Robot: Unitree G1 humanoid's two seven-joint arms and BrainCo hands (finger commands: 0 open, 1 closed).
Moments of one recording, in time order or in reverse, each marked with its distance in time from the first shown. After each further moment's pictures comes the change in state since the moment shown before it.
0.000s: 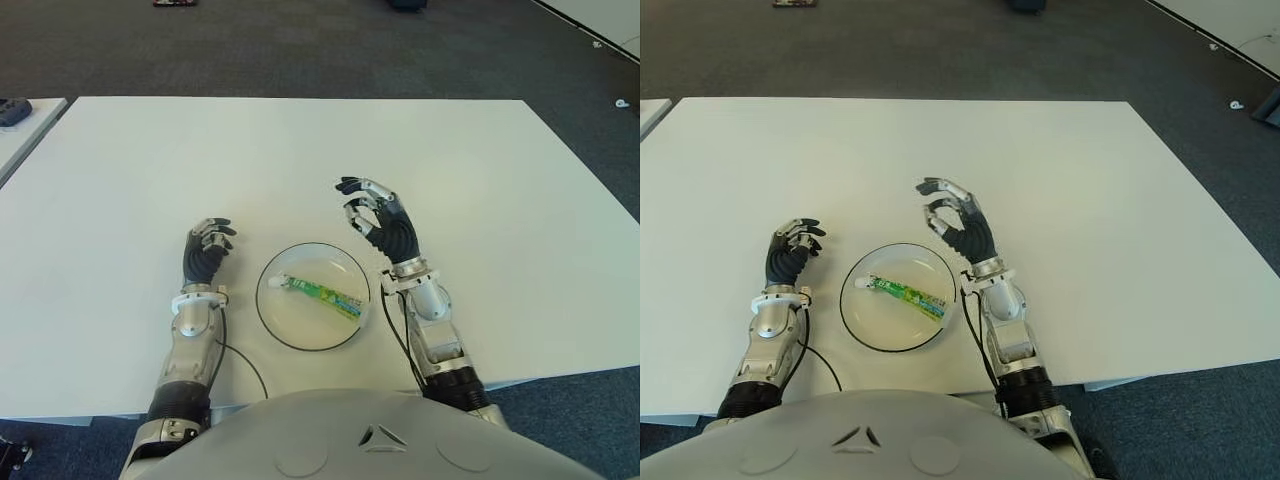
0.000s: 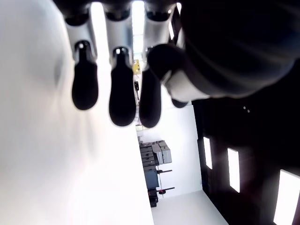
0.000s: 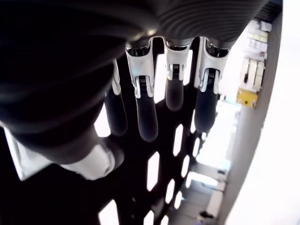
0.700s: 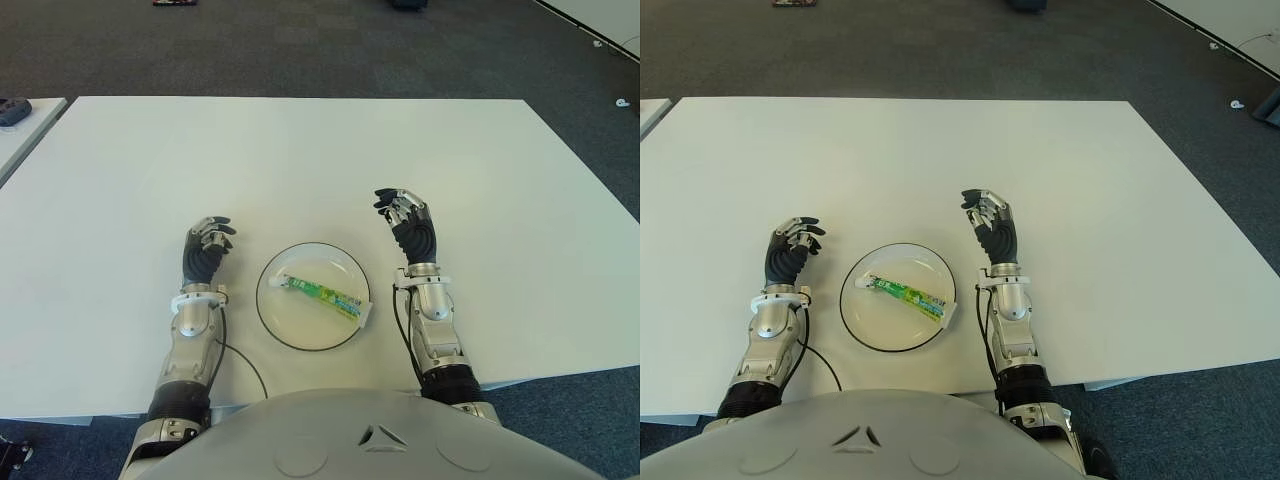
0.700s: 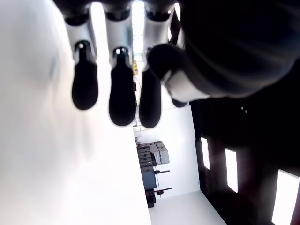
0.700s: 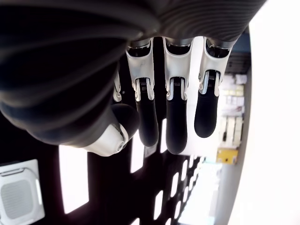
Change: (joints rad) left arm 0.000 0.000 0.000 0.000 0.001 -0.019 0.000; right arm -0.013 0.031 -0.131 0.157 -0.053 0.041 -0.149
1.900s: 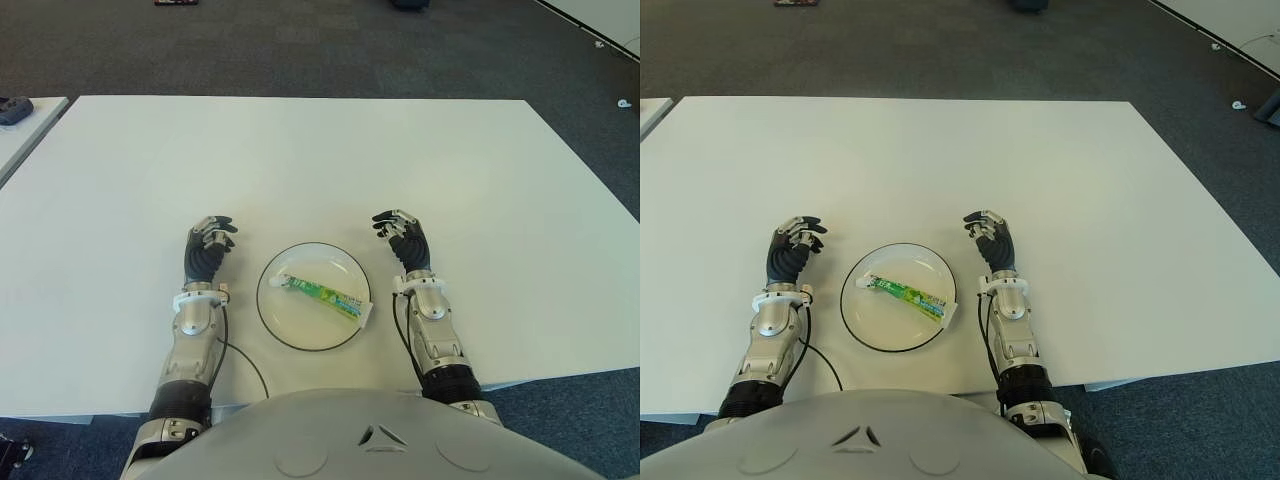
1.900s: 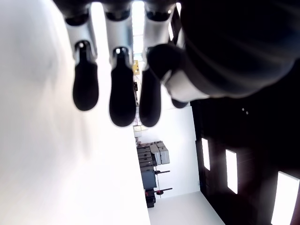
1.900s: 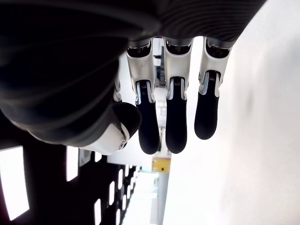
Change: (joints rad) left arm 0.000 -0.005 -0.008 -0.021 -0.012 0.030 0.000; right arm -0.008 -0.014 -0.026 0.074 0.006 0.201 -0.001
